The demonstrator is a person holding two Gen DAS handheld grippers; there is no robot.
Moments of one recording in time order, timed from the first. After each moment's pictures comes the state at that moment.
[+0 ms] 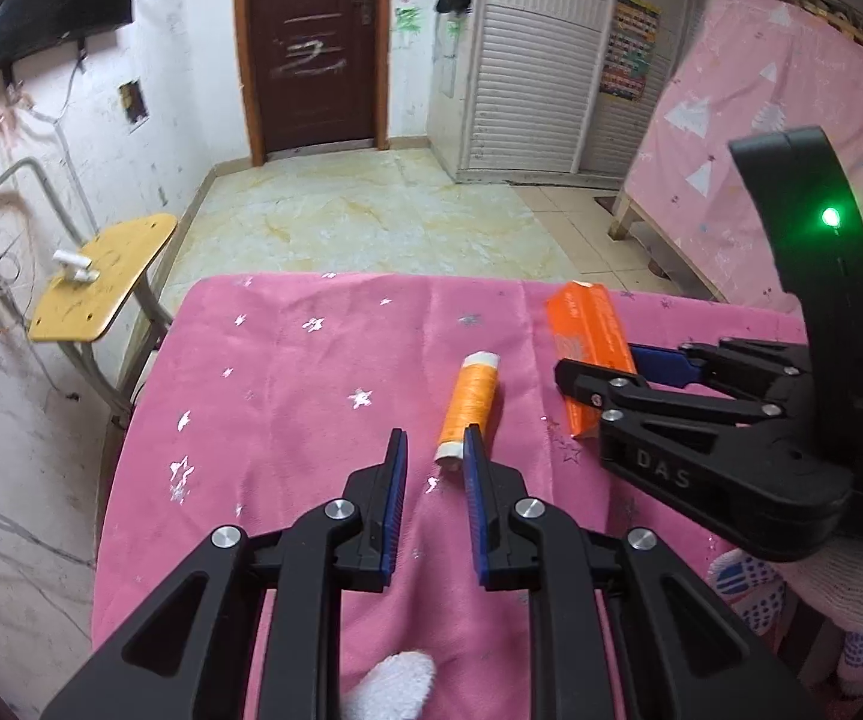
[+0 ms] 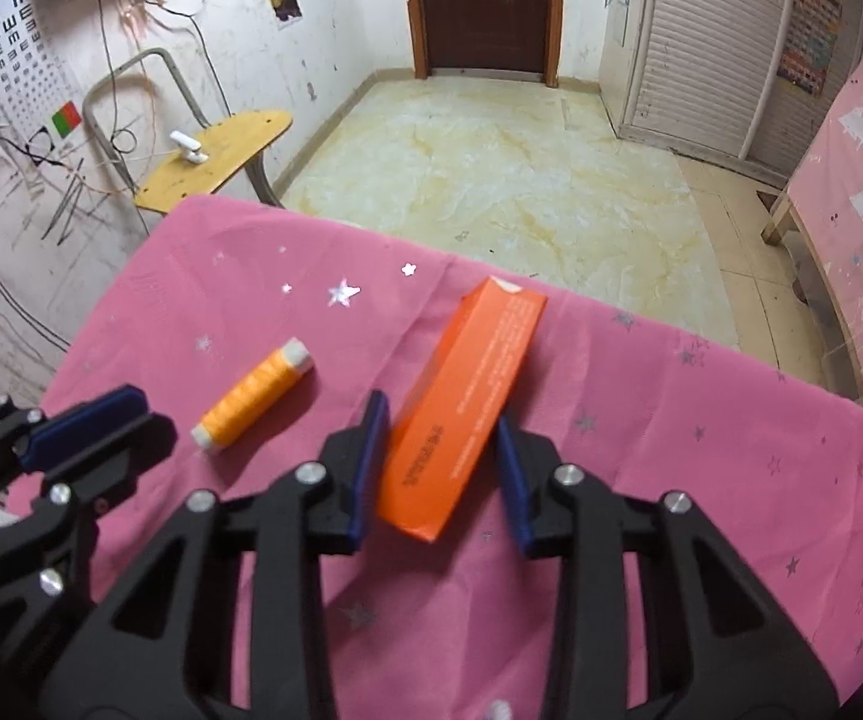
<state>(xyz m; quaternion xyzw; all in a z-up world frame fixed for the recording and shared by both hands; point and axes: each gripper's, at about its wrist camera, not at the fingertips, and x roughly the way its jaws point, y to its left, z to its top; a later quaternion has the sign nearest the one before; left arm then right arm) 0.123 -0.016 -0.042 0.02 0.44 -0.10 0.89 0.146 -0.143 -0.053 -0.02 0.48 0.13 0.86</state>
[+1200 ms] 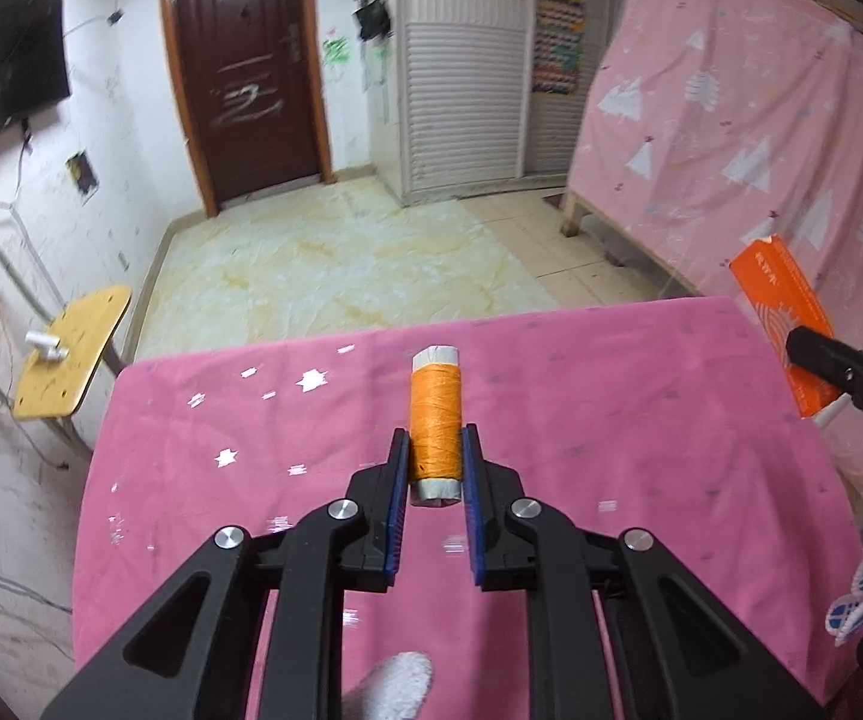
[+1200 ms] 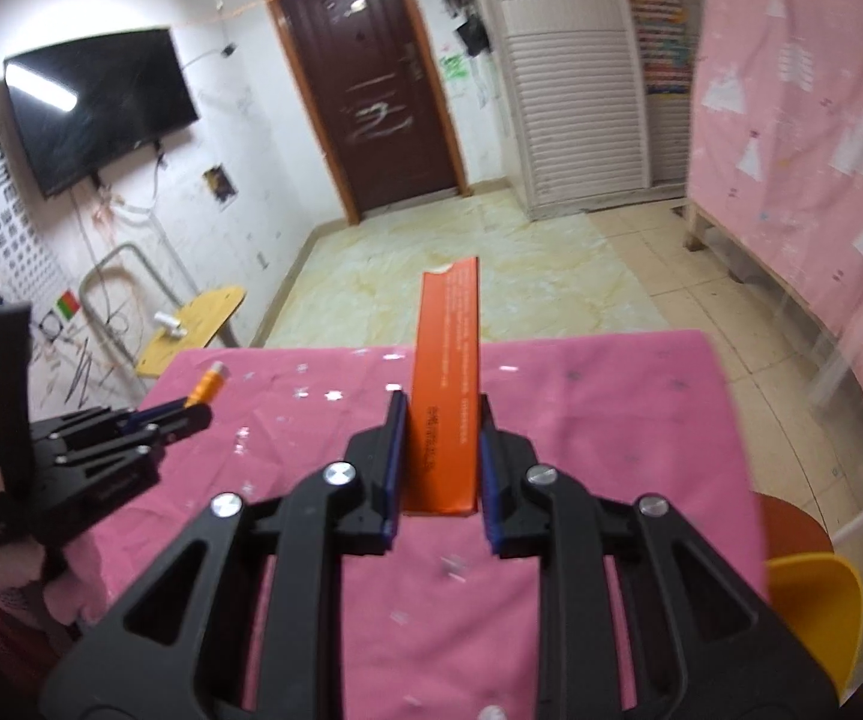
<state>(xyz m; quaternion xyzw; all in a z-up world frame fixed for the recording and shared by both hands) 0.090 -0.115 -0.003 0.07 0.41 -0.15 0.90 0.009 -0.332 0.019 0.12 0.34 0.05 0.93</state>
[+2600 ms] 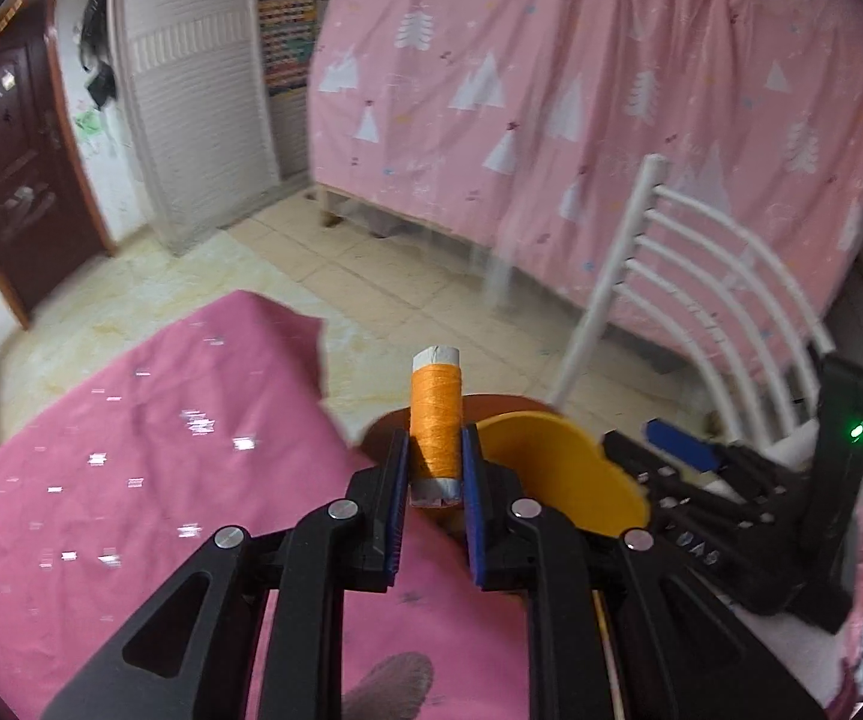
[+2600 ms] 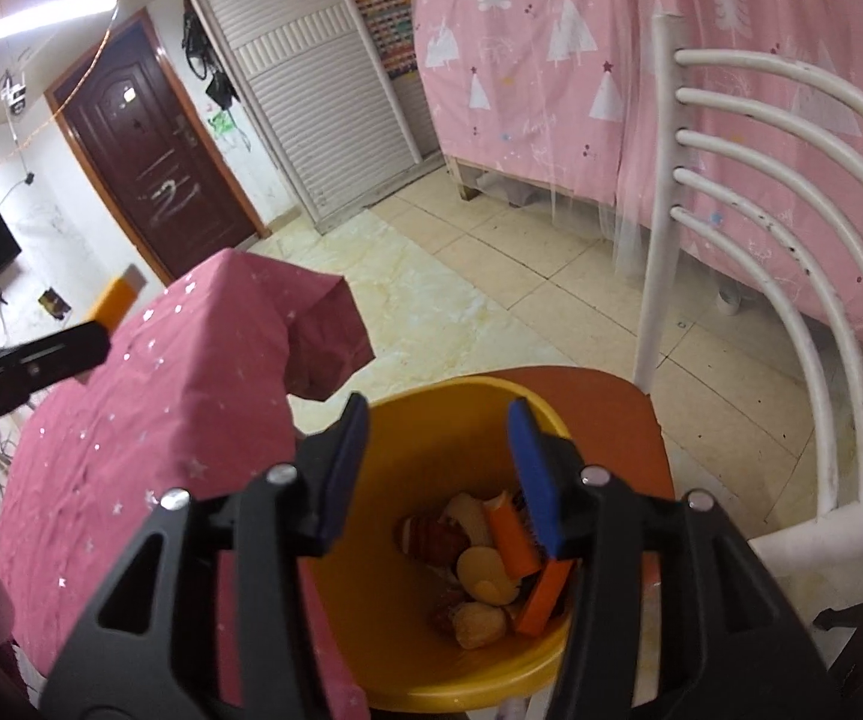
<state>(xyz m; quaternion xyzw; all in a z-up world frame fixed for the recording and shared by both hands) -0.063 -0.430 -0.006 0.14 0.40 -0.39 0.82 -0.181 -0.569 -0.079 0.24 0.33 -0.17 0.90</state>
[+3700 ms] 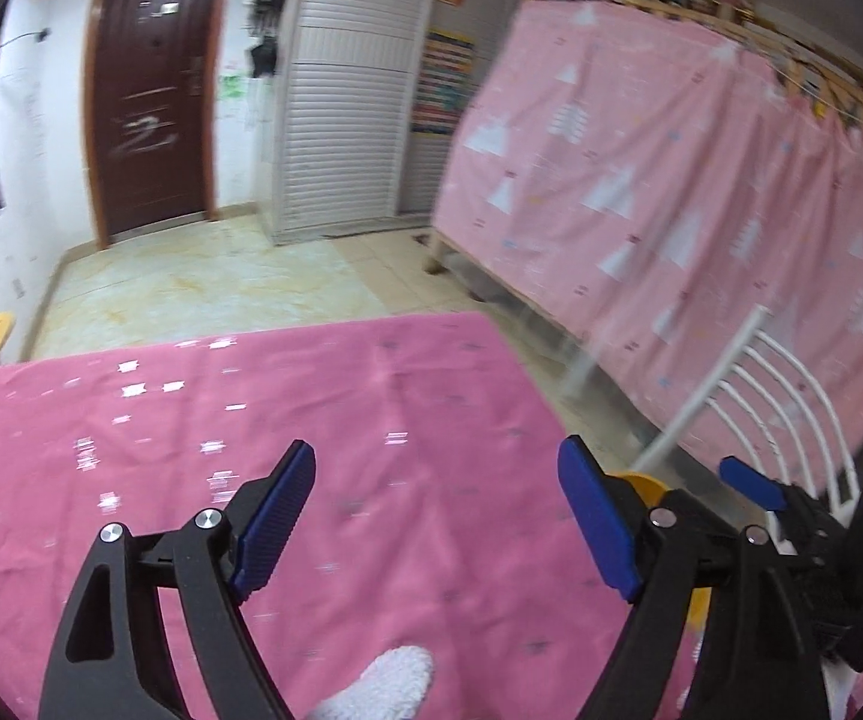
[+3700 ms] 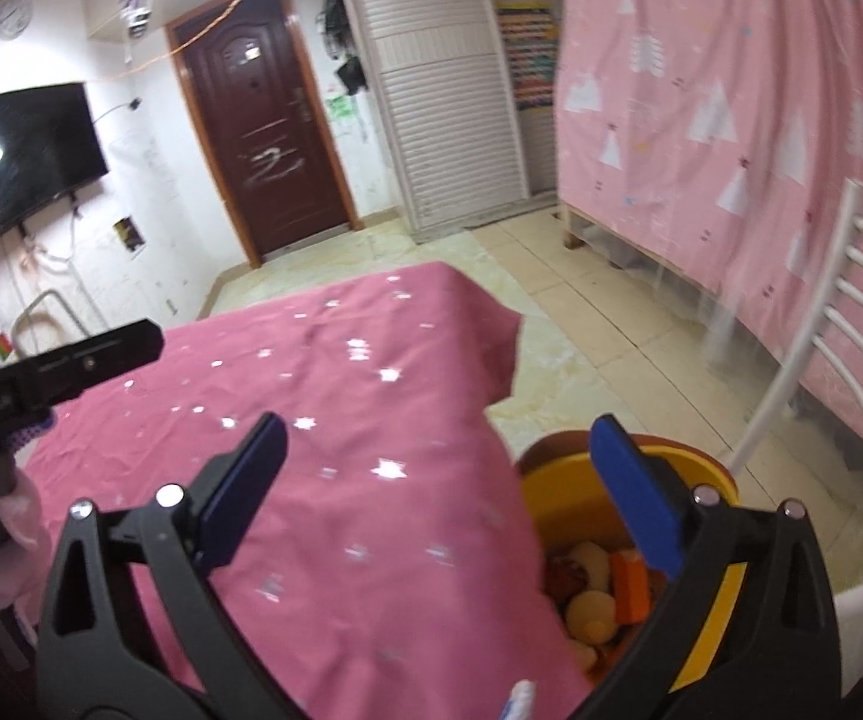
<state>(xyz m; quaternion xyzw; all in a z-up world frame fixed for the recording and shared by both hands) -0.007 -0.233 0.010 0.01 0.36 -0.26 0.90 -0.117 -0.426 -0.016 0.13 0.31 -0.06 0.94</state>
